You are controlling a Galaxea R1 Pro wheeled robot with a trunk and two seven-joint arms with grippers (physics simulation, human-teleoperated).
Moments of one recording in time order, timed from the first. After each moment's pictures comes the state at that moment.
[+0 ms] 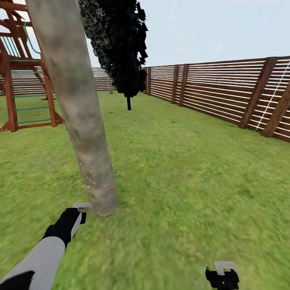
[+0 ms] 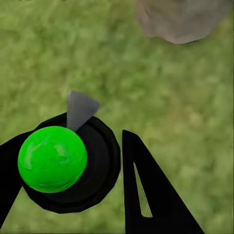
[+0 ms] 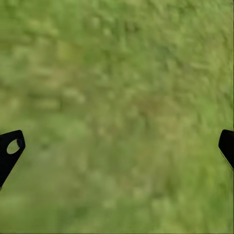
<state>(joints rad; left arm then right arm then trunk) -0.75 0.05 0.29 -0.54 -0.25 0.58 0.17 -0.45 -0.05 -0.29 -0.13 0.40 -0.29 -0.31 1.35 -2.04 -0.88</state>
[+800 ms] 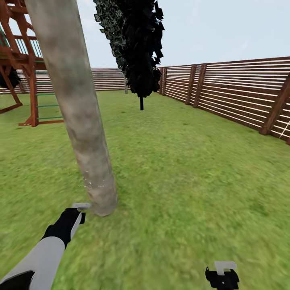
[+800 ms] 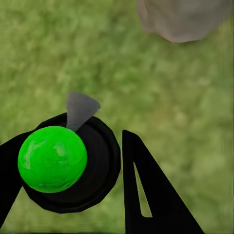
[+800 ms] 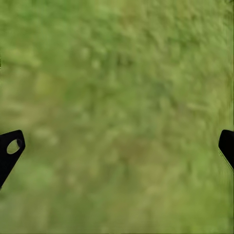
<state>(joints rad) -0.75 0.05 0.29 -0.54 -0.25 0.58 0.19 -0.45 -0.05 -0.29 -0.13 0.40 -0.29 -0.31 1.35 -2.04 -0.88</state>
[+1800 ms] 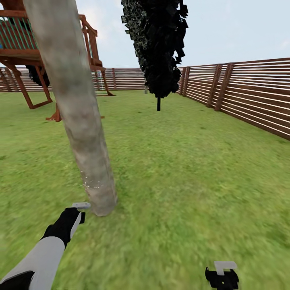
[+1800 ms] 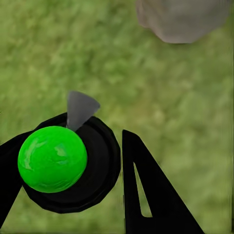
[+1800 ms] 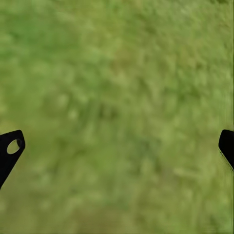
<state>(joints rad) -0.75 0.05 0.29 -0.55 -0.25 0.58 0.19 -0.45 -0.05 -0.29 -0.13 0.40 -0.29 -0.31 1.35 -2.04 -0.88</state>
